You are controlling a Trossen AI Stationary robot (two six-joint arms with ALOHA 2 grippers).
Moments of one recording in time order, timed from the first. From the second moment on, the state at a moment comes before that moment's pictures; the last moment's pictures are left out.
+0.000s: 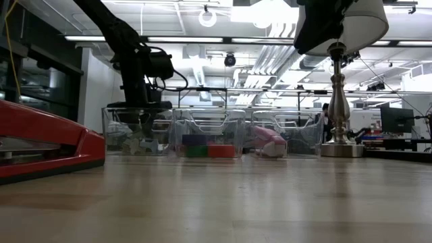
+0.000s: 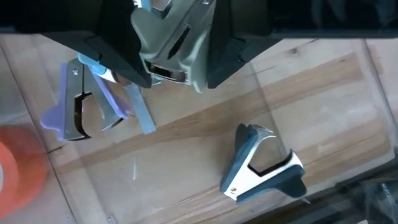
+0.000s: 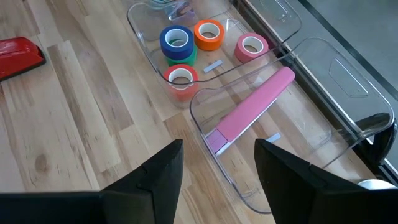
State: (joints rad) left arm 0.67 1.61 1.00 -0.57 -0.23 -0.48; right arm -0.11 1.13 1.13 -0.86 0.31 0.29
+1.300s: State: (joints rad) left arm 0.67 1.61 1.23 -0.82 -0.20 -0.44; right arm -0.11 1.13 1.13 -0.86 0.27 0.28
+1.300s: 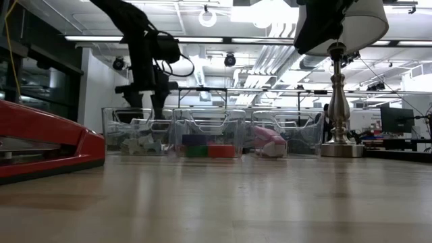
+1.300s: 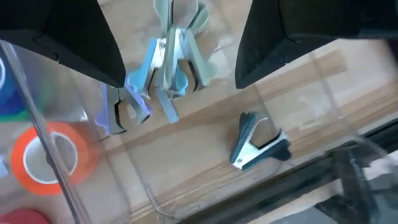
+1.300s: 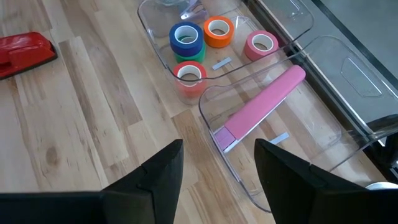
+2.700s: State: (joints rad) left arm 0.07 1.35 1.42 -1.57 -0.06 -0.75; right arm -0.11 1.13 1.13 -0.90 0.25 0.27
